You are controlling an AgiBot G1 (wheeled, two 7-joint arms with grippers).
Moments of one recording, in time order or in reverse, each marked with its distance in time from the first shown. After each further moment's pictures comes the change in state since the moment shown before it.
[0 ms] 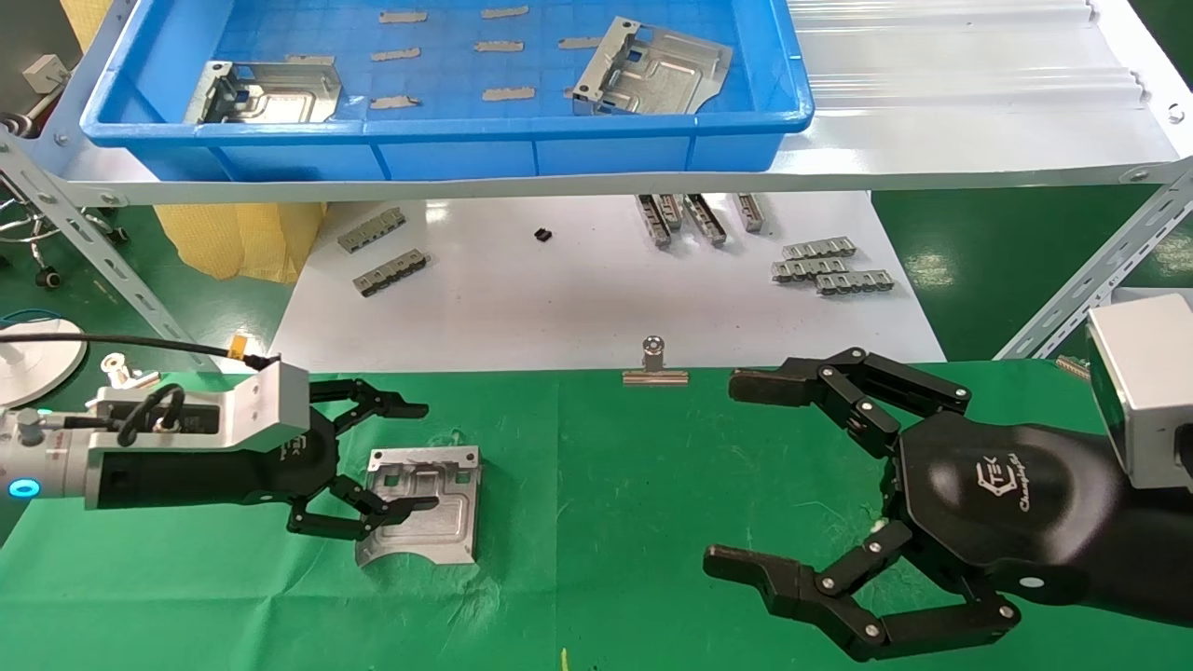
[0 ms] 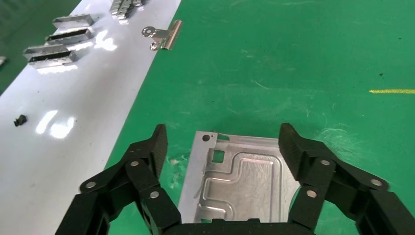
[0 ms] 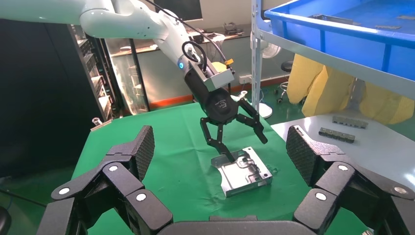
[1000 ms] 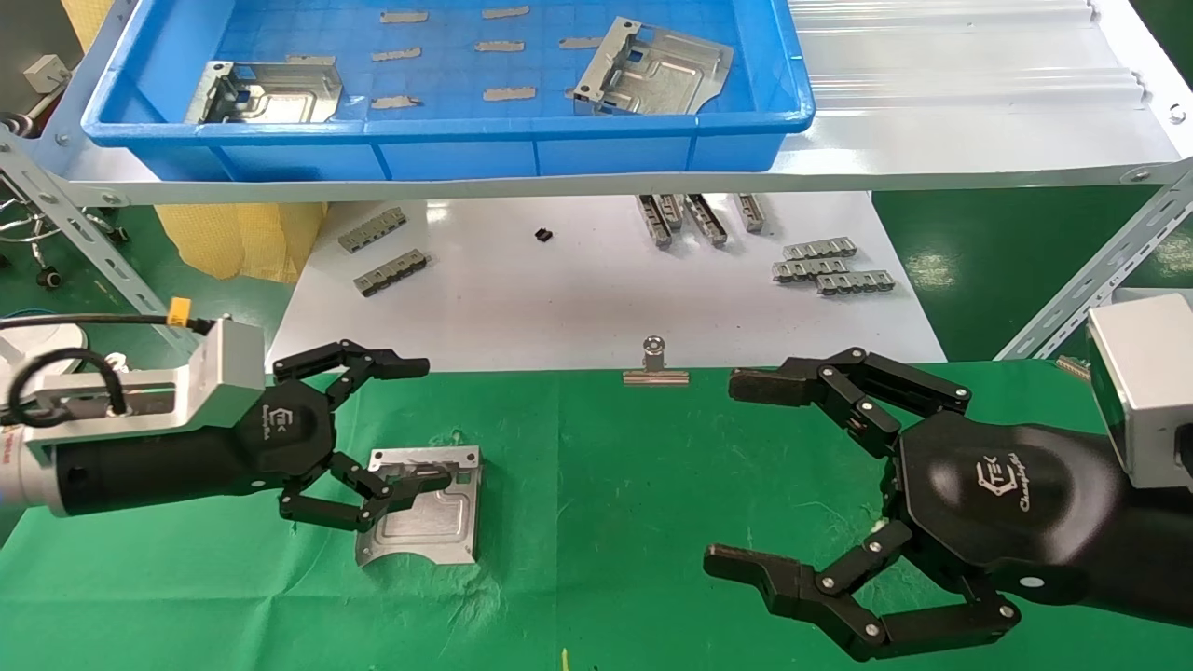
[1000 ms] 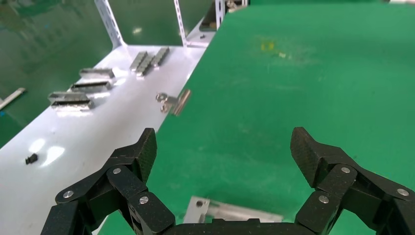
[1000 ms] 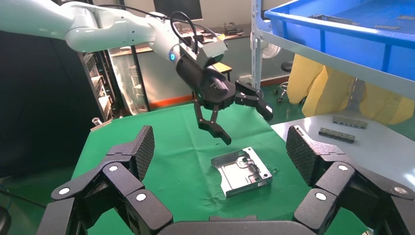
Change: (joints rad) left arm 0.245 -0.154 -0.180 -0.514 -0.195 -0.043 -0.332; right arm 0.000 0.000 0.000 0.000 0.000 0.000 0.000
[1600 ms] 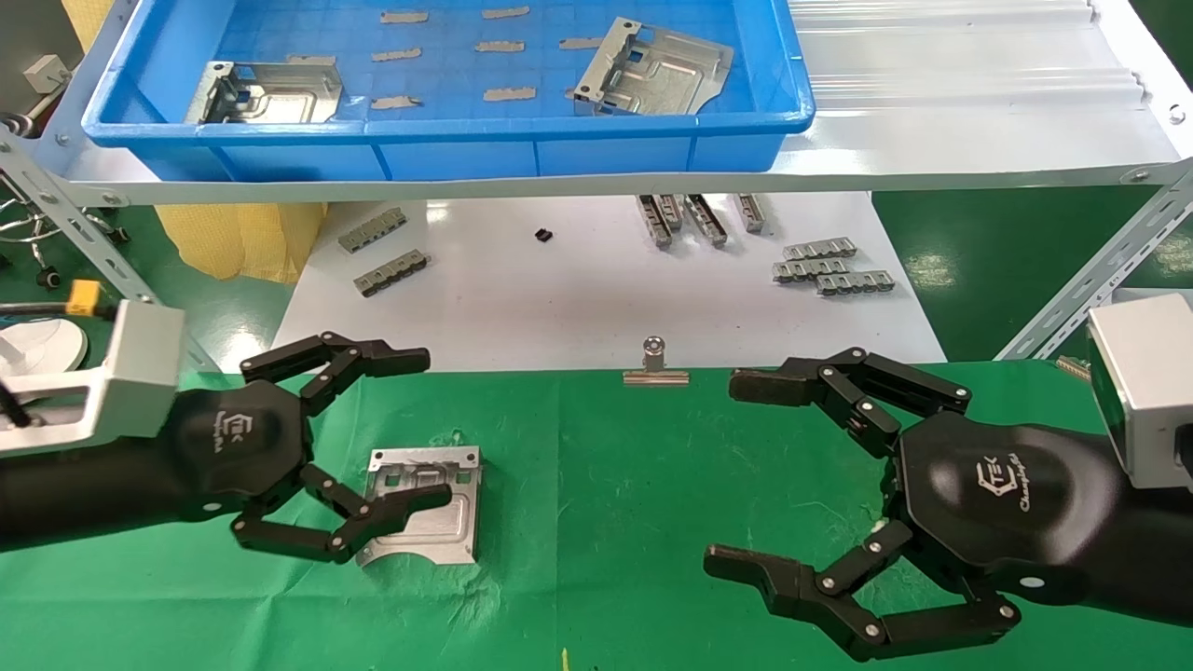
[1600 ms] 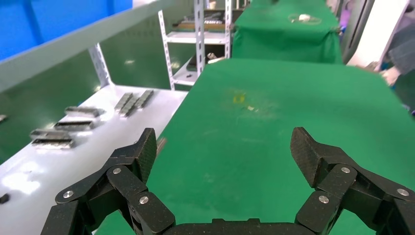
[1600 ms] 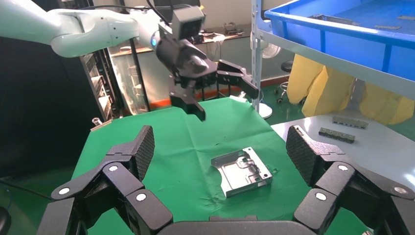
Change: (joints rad) left arm 0.185 -0.116 -0.136 -0.384 -0.148 -0.032 -0.253; right arm 0.000 0.000 0.000 0.000 0.000 0.000 0.000
